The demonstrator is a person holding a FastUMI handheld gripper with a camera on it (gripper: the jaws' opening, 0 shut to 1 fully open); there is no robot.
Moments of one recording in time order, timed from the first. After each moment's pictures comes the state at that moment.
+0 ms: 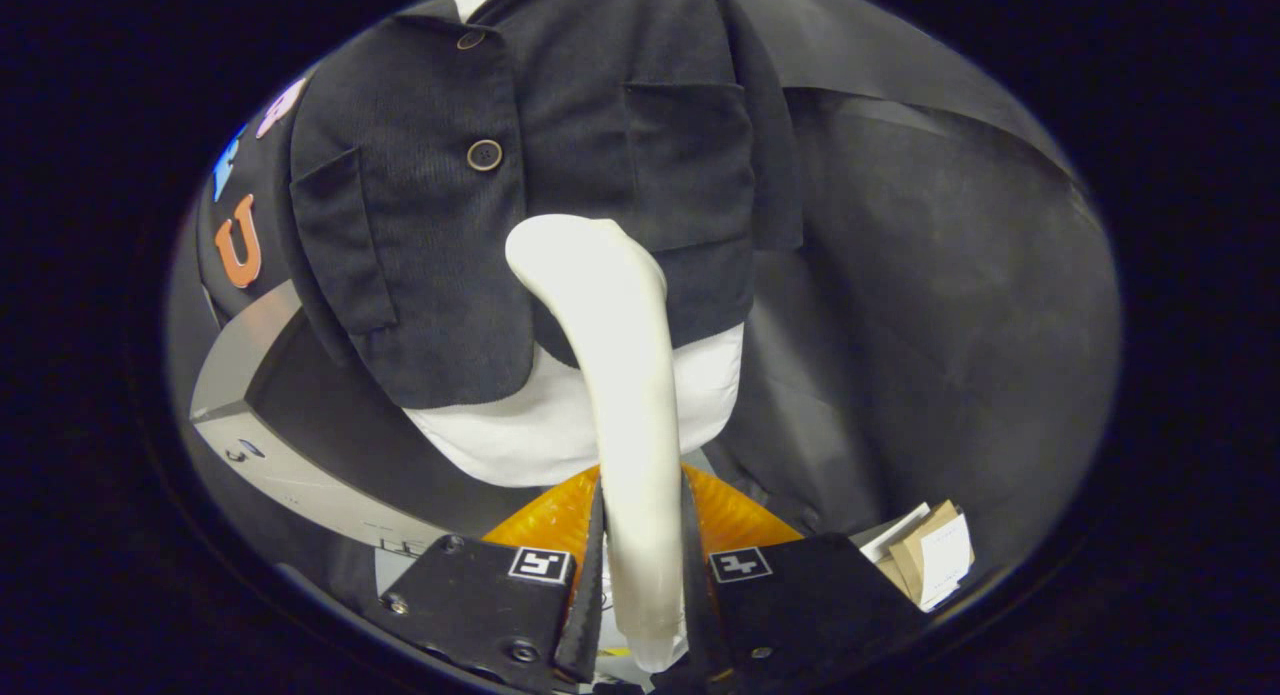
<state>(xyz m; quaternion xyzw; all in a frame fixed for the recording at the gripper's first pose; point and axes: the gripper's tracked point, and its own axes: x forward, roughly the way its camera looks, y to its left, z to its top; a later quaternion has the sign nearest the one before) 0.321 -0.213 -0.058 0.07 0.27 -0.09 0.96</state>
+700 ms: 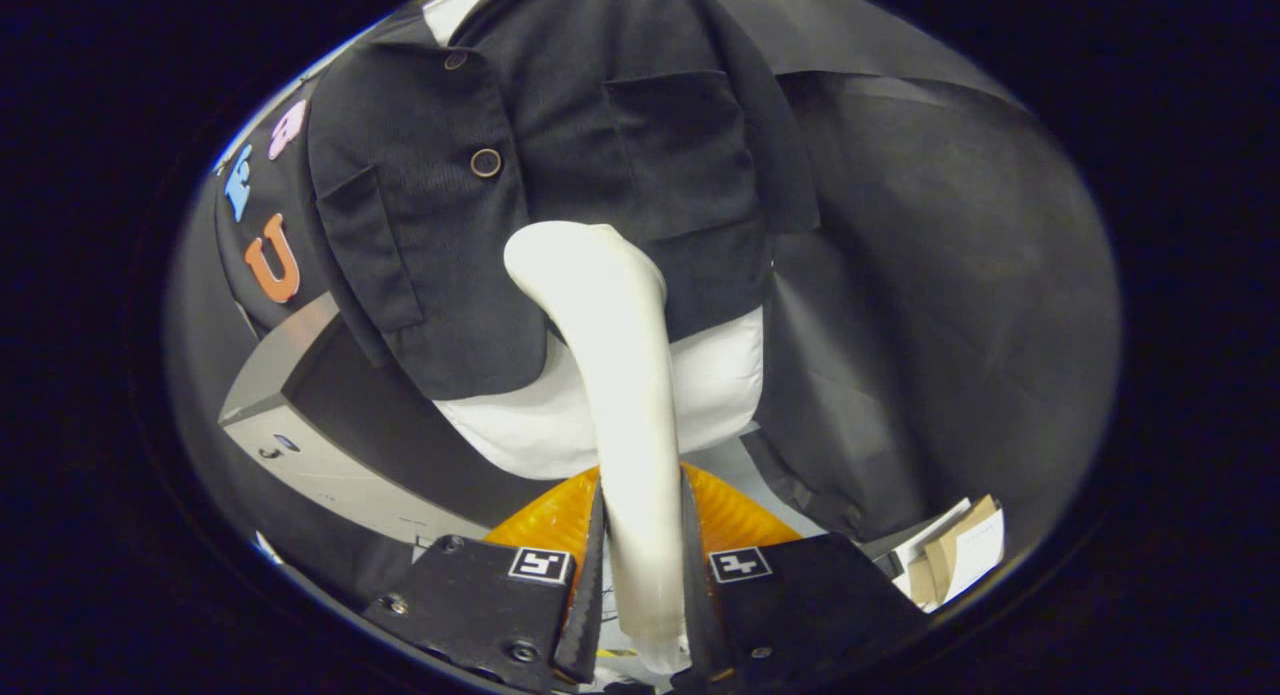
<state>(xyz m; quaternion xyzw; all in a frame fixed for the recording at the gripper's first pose) 0.307 -0.217 -0.069 0.11 0.25 -0.02 0.96</state>
